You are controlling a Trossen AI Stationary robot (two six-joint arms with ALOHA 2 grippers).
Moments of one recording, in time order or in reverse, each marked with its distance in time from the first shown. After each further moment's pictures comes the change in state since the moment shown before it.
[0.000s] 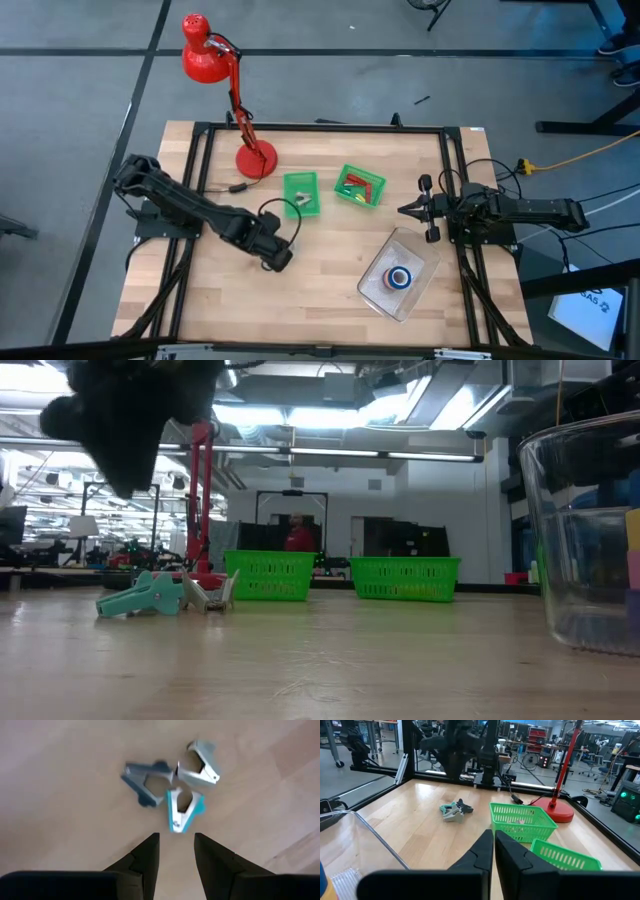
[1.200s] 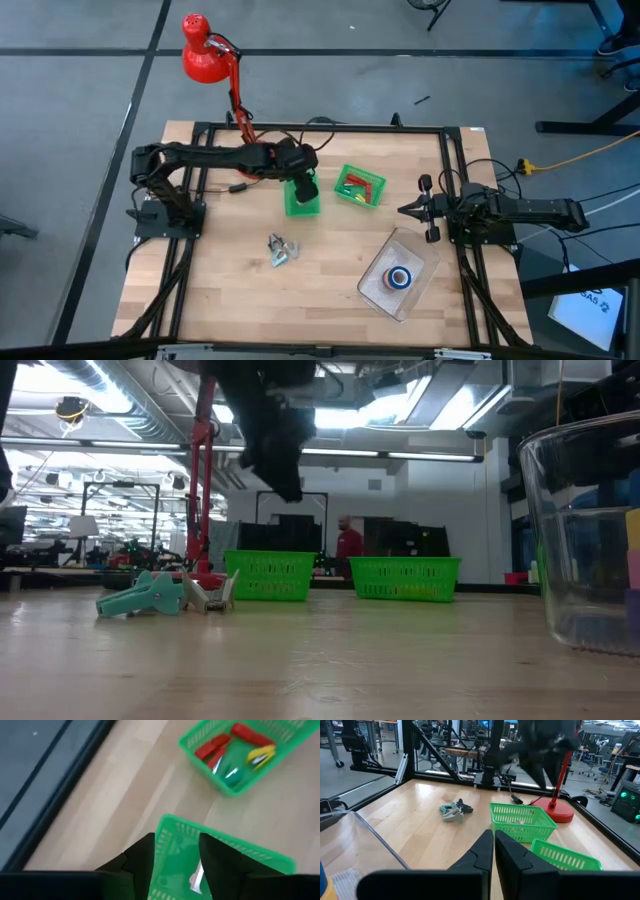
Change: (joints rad) left arm 0.584 0.077 0.121 0.337 -0.187 1.203; right arm 0.000 0.000 0.000 0.000 0.000 0.000
